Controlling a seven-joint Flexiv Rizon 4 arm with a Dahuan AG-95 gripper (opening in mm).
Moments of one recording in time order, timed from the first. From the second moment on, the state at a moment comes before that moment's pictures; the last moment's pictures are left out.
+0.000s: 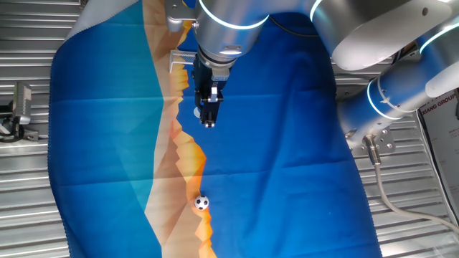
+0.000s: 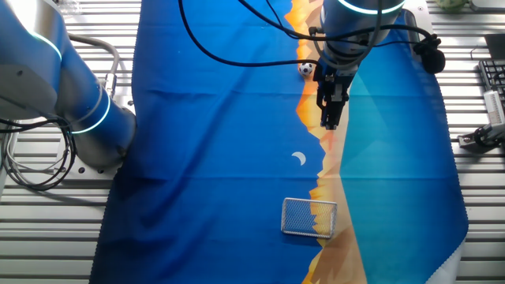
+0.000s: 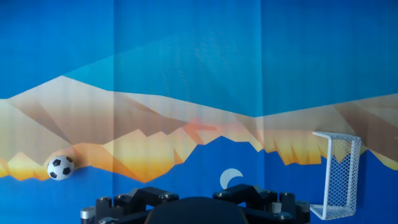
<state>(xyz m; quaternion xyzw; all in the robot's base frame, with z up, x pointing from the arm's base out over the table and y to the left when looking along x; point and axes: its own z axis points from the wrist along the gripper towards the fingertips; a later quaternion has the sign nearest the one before) 0.500 0.000 0.170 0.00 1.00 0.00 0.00</state>
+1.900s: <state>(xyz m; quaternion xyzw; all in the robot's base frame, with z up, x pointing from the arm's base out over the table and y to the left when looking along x) 0.500 0.000 0.170 -0.02 1.00 0.00 0.02</state>
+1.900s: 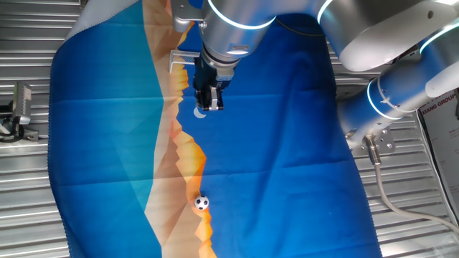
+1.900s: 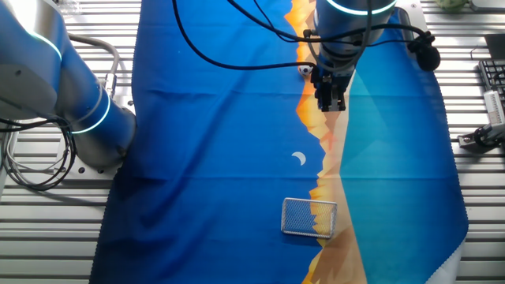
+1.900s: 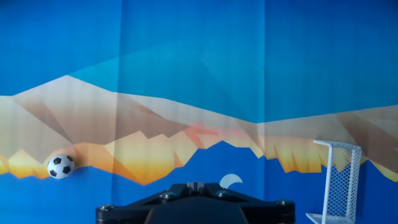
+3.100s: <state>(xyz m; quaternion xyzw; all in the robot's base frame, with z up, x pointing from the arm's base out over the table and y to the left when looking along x) 0.500 0.000 0.170 -0.02 1.00 0.00 0.02</state>
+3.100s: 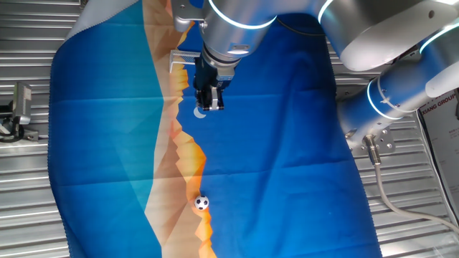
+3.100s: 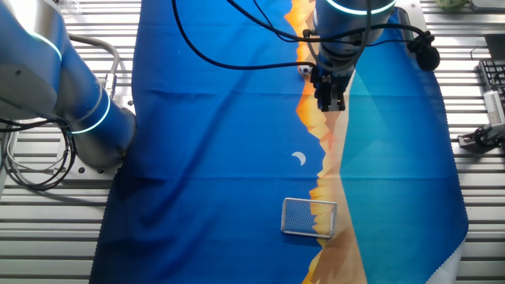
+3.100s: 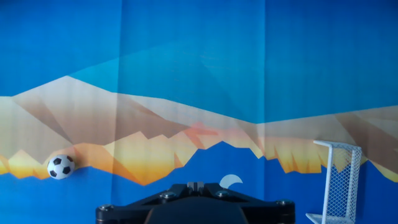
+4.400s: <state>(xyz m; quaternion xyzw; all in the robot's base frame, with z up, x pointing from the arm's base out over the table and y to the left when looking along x) 0.493 0.040 0.167 0.01 1.00 -0.01 0.04</state>
